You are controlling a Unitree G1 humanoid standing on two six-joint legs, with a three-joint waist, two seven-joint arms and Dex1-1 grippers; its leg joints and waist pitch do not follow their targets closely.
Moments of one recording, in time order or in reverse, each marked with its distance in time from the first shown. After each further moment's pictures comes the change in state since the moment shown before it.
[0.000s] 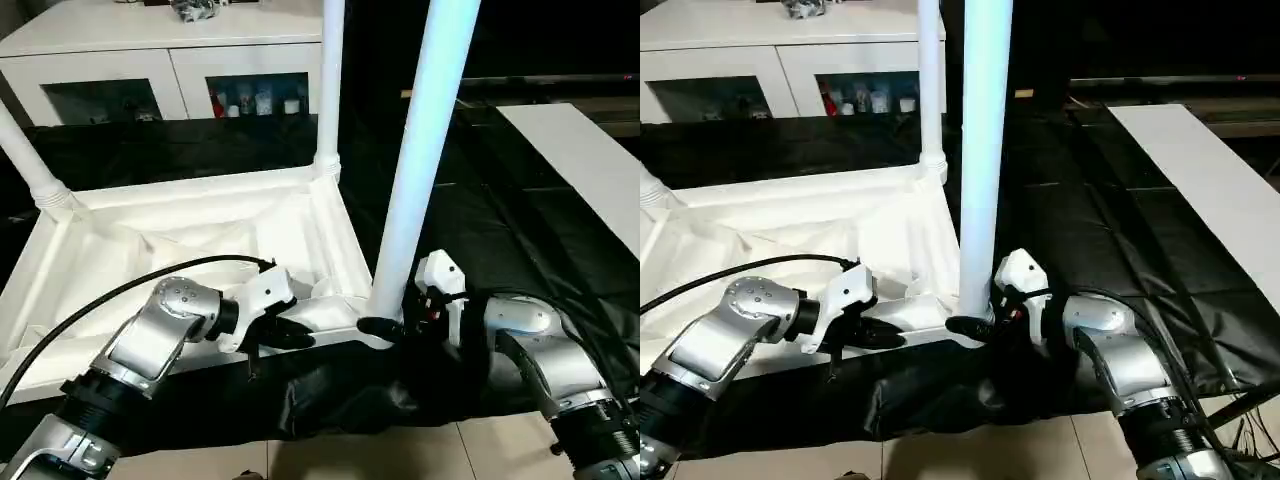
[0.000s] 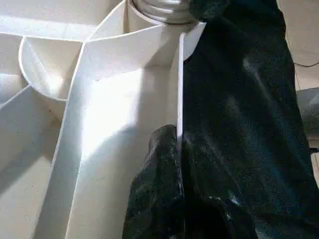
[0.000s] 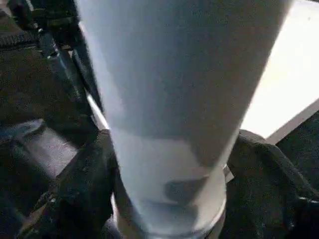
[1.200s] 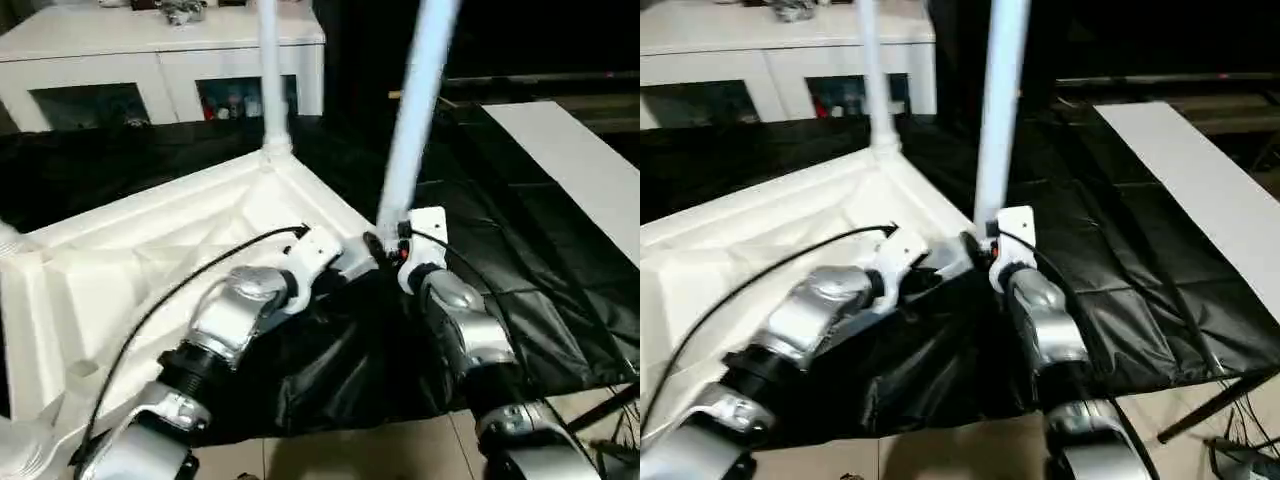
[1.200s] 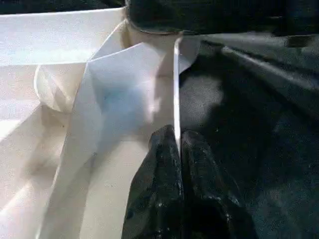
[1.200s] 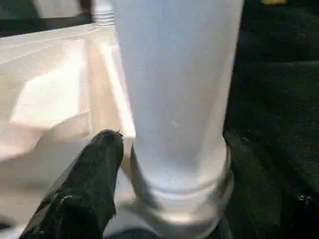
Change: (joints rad) left arm -0.158 -0.316 0.060 0.282 0.119 -0.018 0.509; right arm -0.182 0.372 -0.196 0.337 -0.113 -0.058 -0.762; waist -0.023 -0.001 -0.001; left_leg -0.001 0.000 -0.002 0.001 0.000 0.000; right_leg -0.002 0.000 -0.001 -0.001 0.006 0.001
